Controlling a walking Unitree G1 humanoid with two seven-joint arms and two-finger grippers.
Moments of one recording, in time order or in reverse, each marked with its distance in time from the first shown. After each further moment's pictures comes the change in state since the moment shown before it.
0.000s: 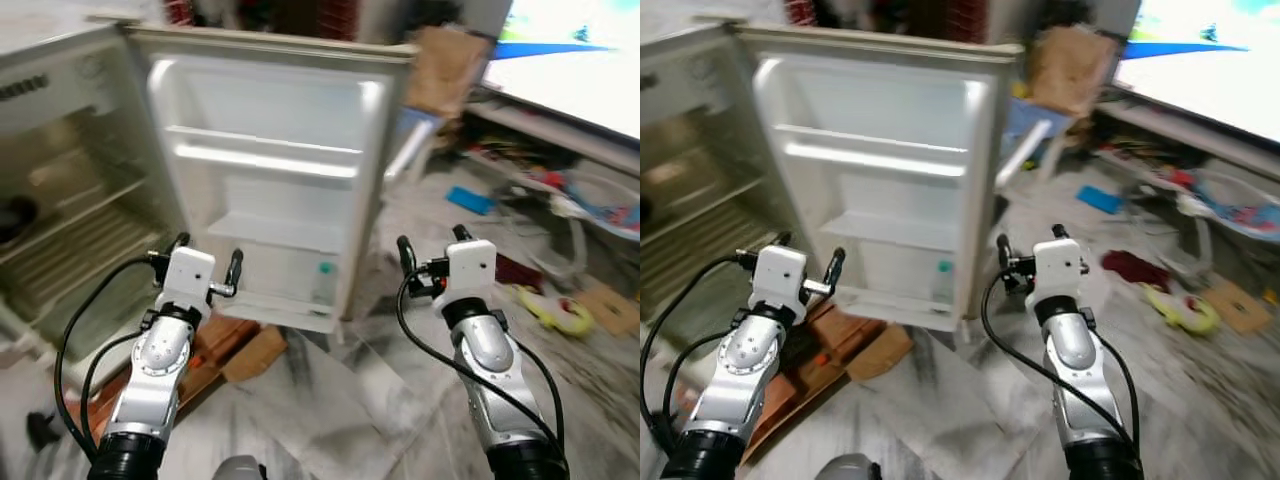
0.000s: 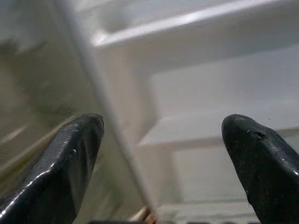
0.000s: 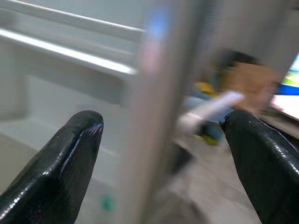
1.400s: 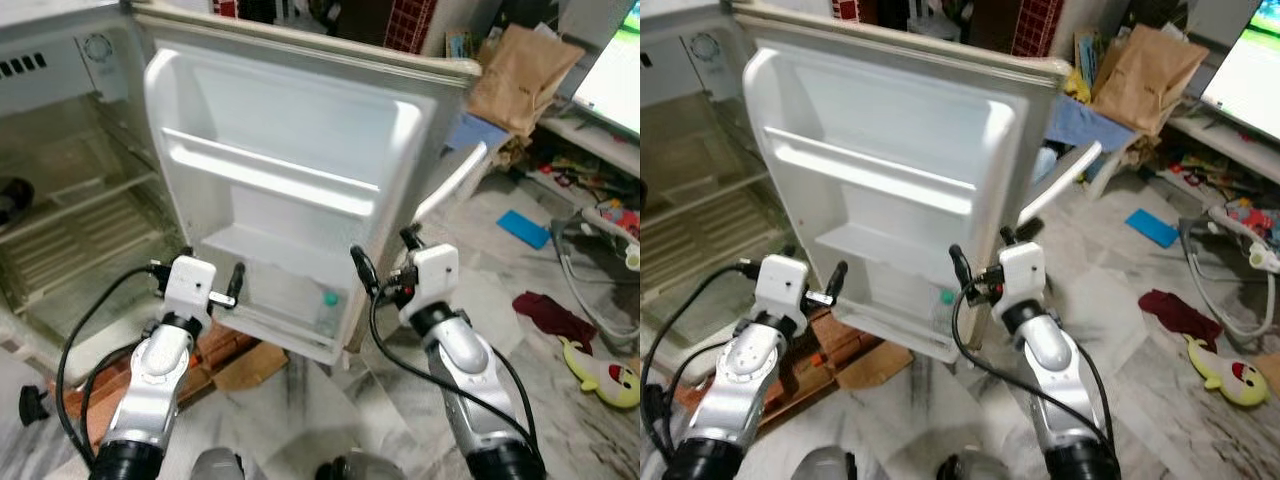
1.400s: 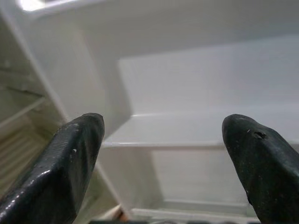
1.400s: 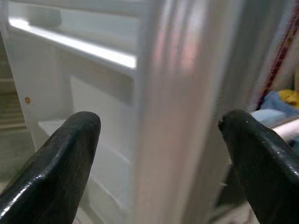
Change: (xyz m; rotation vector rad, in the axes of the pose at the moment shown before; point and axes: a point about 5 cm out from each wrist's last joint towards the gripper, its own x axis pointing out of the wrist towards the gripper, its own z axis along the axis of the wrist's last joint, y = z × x) left arm -0.008 -0.019 -0.012 -0.052 0.060 -0.071; right arm -0.010 0.024 -0.008 0.106 0.011 0.236
